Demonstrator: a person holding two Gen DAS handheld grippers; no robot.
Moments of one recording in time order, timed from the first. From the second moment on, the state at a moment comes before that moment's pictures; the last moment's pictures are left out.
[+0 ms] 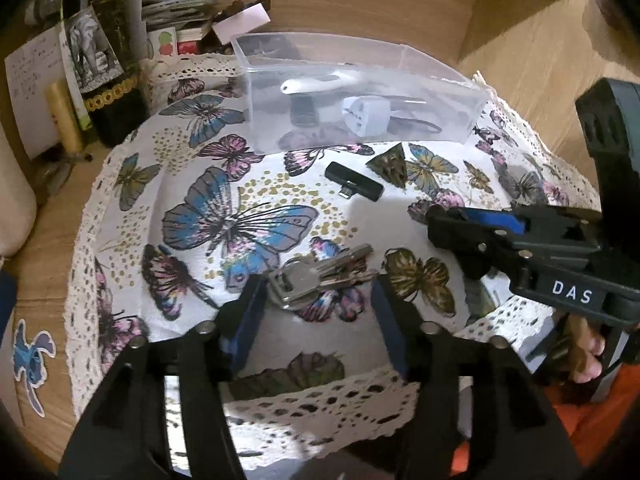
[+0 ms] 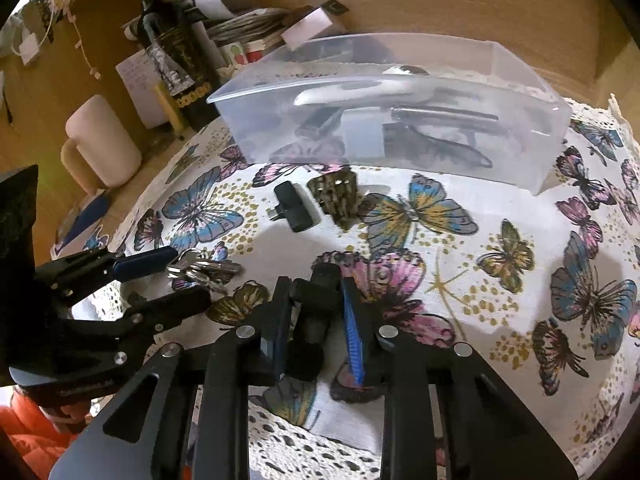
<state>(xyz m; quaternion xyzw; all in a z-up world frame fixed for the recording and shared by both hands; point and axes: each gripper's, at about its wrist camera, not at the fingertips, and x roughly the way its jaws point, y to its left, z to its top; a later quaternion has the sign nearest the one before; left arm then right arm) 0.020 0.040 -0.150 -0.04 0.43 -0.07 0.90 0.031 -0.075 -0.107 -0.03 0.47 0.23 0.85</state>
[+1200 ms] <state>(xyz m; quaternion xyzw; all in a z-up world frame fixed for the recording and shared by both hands) 0.038 0.028 -0.072 -0.05 0.32 -0.02 0.94 0.050 -0.114 -0.047 -0.02 0.37 0.20 0.91</state>
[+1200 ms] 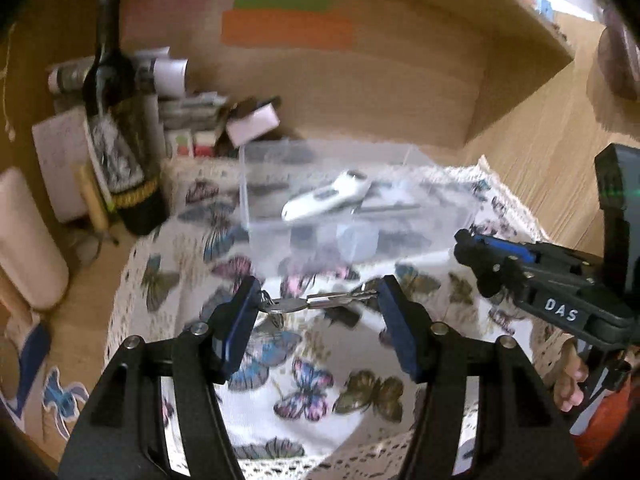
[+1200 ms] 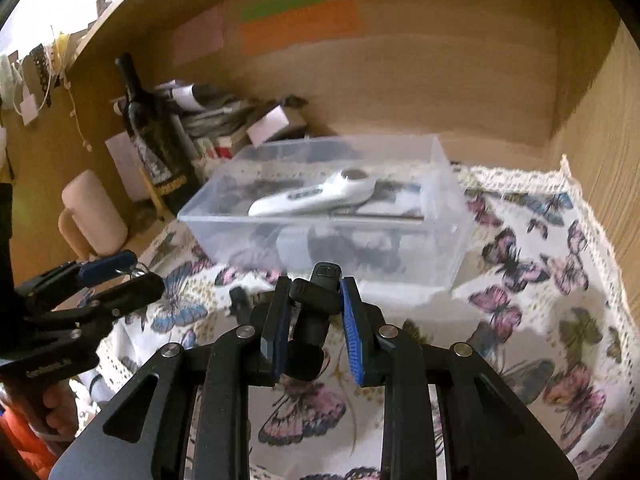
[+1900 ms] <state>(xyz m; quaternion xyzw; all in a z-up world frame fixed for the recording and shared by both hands) 0.105 0.038 -0.006 -0.04 0.25 -0.06 0.96 0.106 -0.118 0.018 -0.02 0.29 0.19 0.94</state>
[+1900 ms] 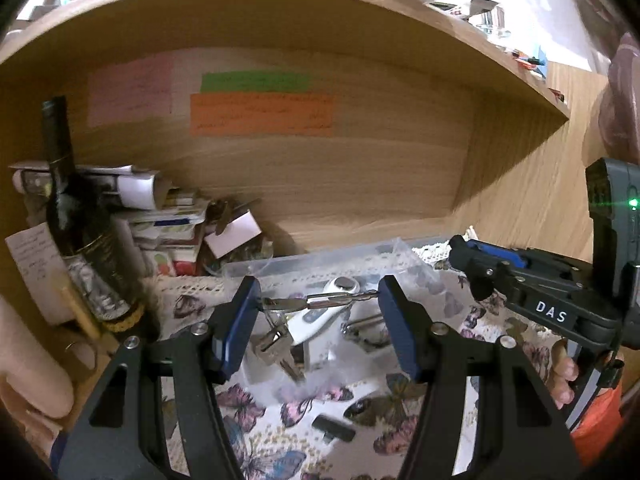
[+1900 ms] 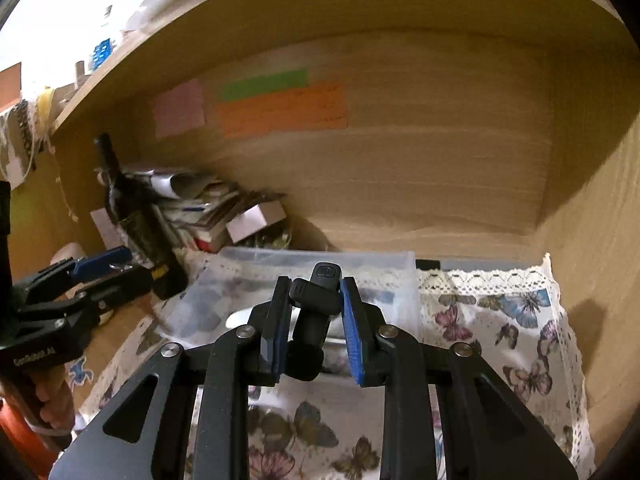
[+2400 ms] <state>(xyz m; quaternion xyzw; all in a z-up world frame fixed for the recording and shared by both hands) 0.173 0.026 -0.052 -0.05 0.34 -0.07 0.94 0.158 -0.109 -0.038 -0.06 0.37 0.16 0.91</state>
